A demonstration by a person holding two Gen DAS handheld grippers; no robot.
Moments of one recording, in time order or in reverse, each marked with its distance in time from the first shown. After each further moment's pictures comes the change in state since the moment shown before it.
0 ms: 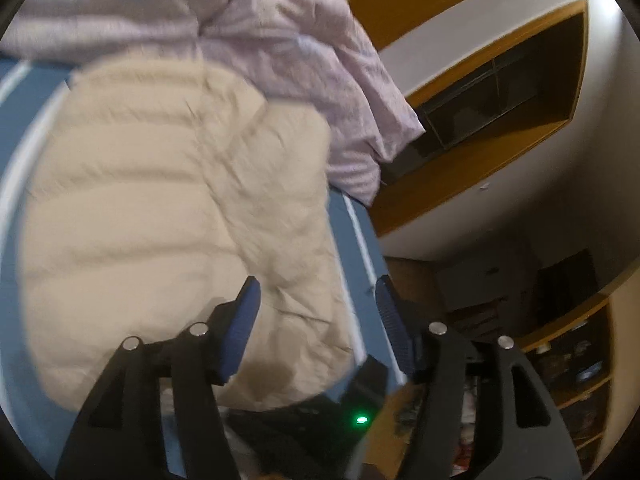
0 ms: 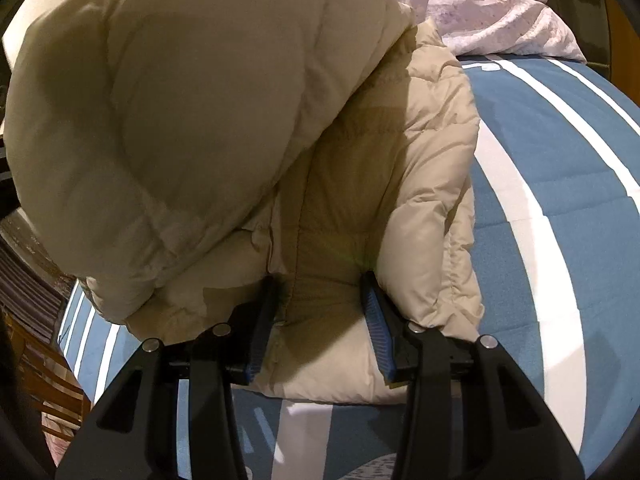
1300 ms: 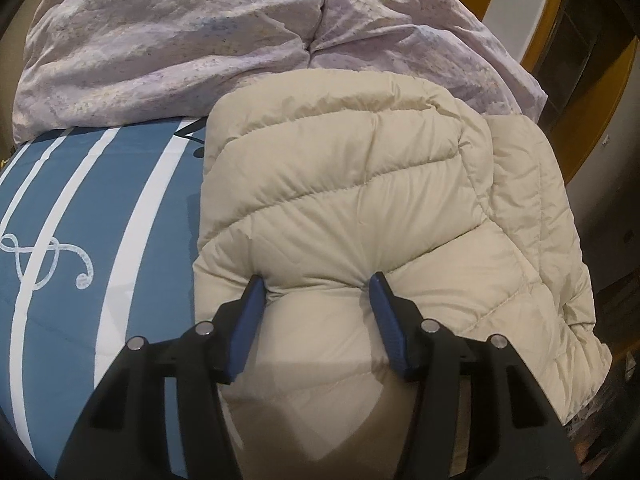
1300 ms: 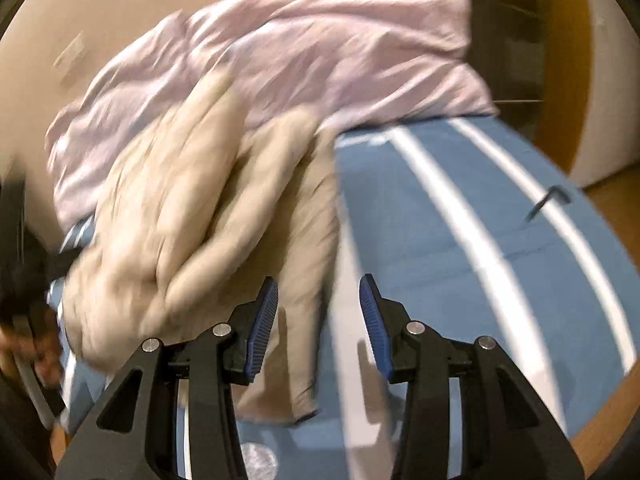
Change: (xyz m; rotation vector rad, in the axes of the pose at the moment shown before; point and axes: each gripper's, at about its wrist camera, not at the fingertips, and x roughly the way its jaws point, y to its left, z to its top) left arm 0.021 0.095 -0.007 0.207 -0.054 0.521; right arm -0.088 -0.052 0.048 0.041 -0.195 -0.260
